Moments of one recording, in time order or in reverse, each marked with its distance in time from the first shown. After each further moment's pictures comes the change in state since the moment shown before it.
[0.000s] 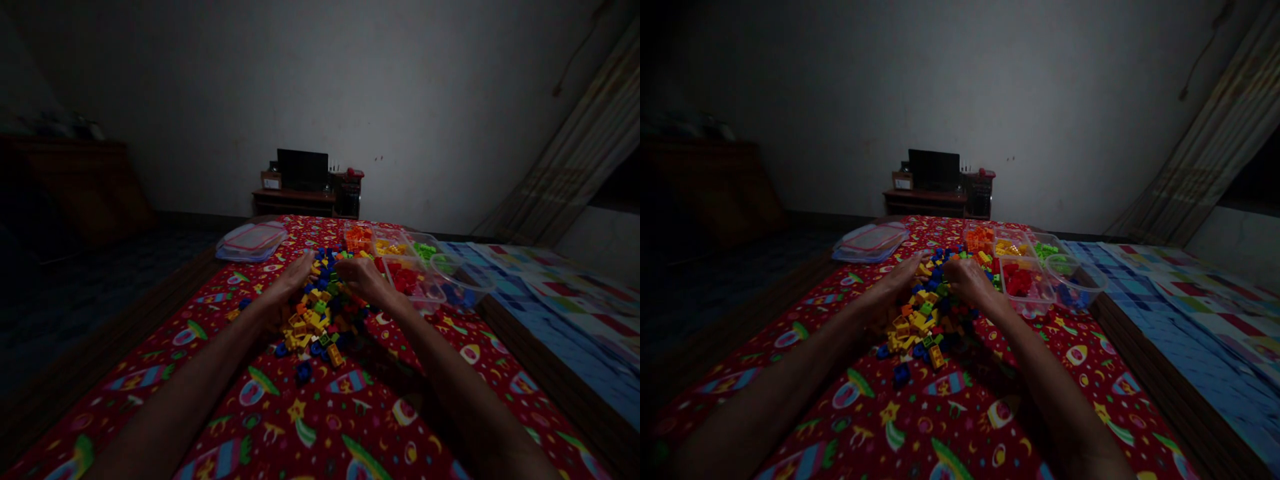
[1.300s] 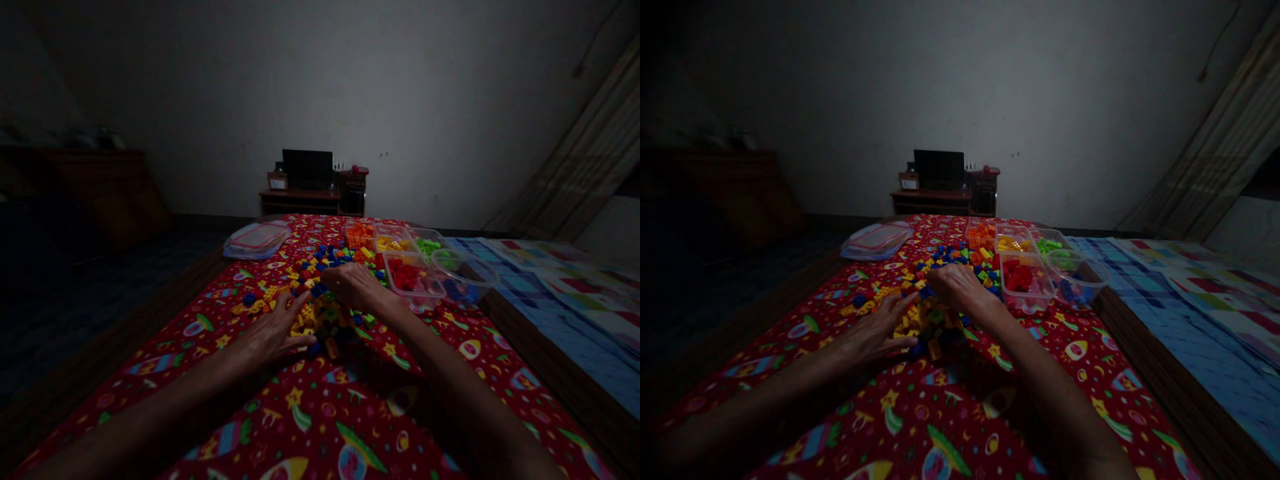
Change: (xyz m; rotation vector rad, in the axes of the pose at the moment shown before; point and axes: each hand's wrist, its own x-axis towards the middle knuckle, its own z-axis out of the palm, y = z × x) left_hand -0.127 0.009 -0.017 0.563 -0.234 0.034; right_hand -0.009 -0.028 -0.002 -0.242 -0.138 -0.103
